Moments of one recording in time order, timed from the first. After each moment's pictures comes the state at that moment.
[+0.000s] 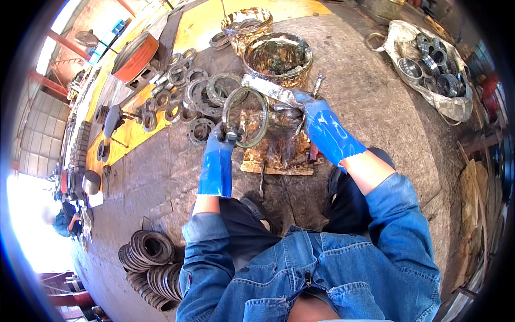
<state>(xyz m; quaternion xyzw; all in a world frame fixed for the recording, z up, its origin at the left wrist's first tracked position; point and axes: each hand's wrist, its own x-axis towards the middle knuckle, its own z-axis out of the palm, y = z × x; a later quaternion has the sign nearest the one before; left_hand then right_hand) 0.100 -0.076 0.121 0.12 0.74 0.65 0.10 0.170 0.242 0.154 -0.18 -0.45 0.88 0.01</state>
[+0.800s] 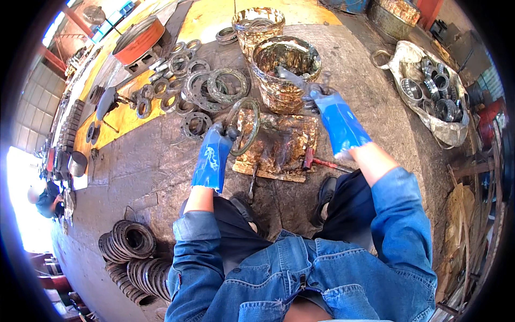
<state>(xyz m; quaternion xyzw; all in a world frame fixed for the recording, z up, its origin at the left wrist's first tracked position) 0.077 -0.083 0.093 0.13 0.86 0.50 0.05 0.124 0.288 0.176 -0.16 -0.75 0.64 0.01</state>
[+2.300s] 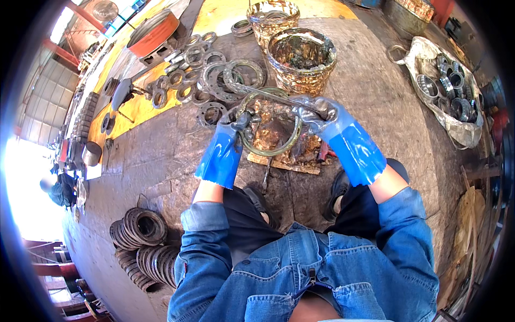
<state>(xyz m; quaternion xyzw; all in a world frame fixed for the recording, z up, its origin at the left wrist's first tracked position) 0.142 -0.054 0.189 0.00 0.57 0.81 0.14 0.213 0.213 0.233 0.15 -0.68 0.72 0.02</state>
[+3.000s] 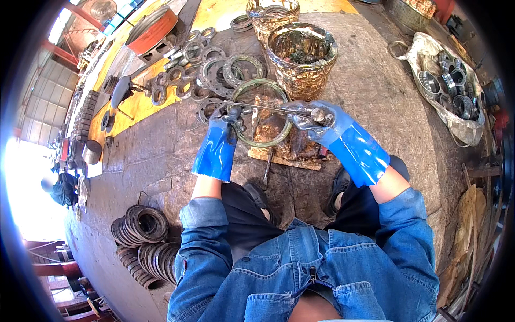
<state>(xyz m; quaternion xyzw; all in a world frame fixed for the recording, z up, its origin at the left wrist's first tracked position) 0.126 -0.067 0.186 -0.08 0.55 0.82 0.13 0.235 0.206 0.259 0.04 -0.68 0.72 -0.10</state>
